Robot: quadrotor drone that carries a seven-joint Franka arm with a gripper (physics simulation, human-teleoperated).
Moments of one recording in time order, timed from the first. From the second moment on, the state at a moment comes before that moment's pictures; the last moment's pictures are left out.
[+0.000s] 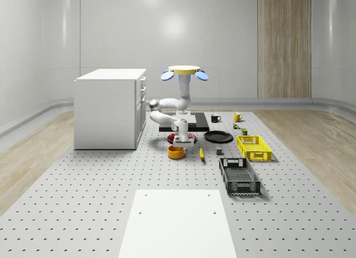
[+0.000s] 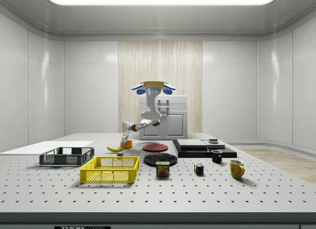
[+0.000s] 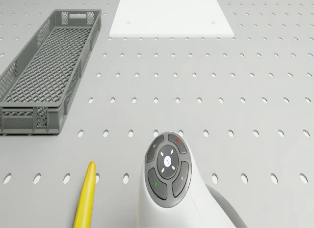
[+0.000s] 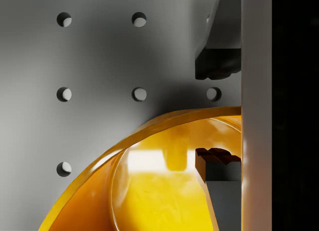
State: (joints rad) arm -1.20 -1.47 1.06 -2.73 -2.08 1.68 1.63
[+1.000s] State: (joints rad) arm -1.18 -1.47 1.13 -2.77 -2.02 1.63 1.63
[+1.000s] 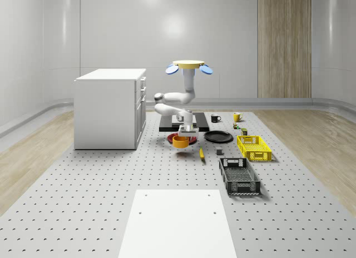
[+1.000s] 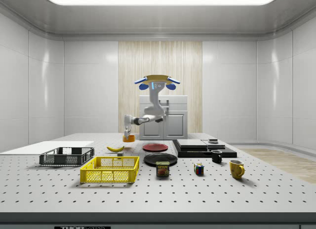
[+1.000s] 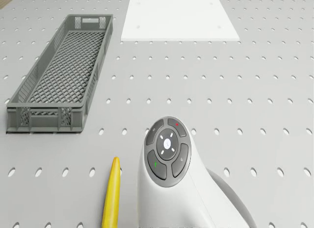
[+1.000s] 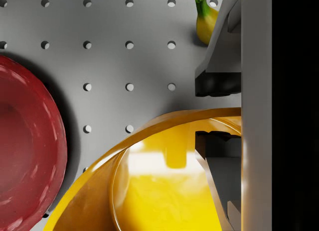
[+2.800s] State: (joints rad) arm -1.18 -1.47 1.13 -2.77 -2.01 1.63 1.63
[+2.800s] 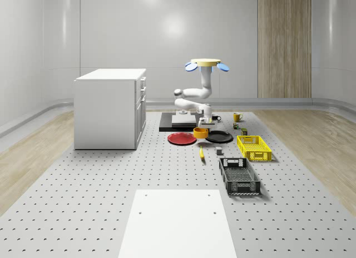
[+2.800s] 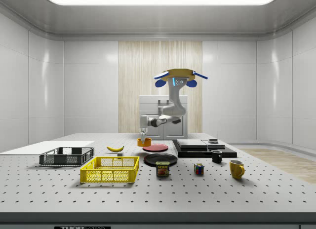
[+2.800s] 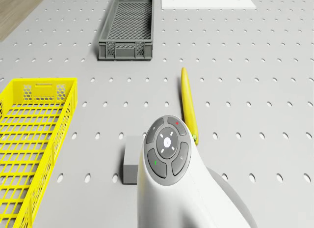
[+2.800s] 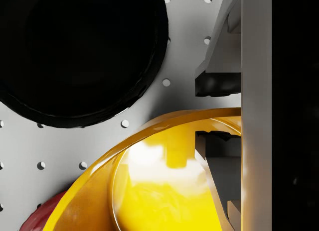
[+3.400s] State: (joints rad) arm -1.18 -1.47 1.13 -2.77 -2.01 1.63 1.63
